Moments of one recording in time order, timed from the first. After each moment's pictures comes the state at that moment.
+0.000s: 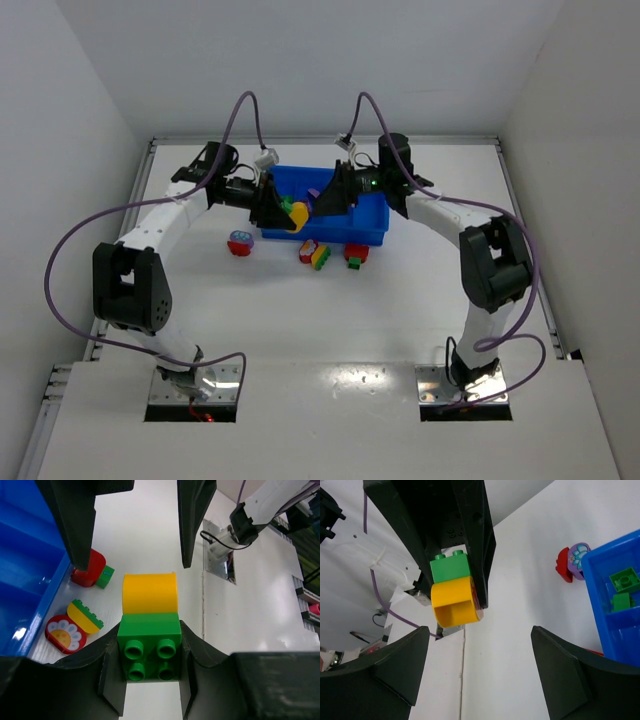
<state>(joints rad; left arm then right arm) -0.18 1.63 1.35 -0.70 1.27 0.44 0.38 1.87 1.29 0.30 -1.24 0.44</state>
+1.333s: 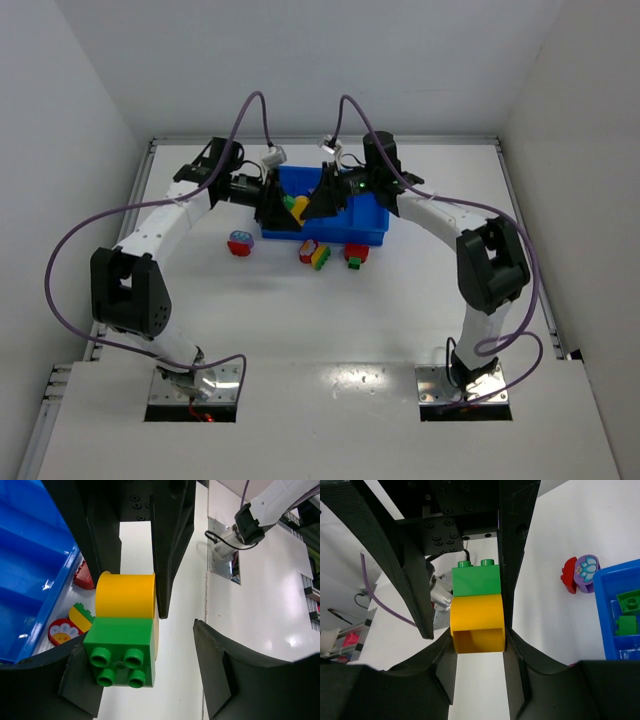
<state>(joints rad) -0.23 1.61 1.38 -0.69 1.20 0.39 0.45 1.87 1.37 0.16 -1.22 0.26</state>
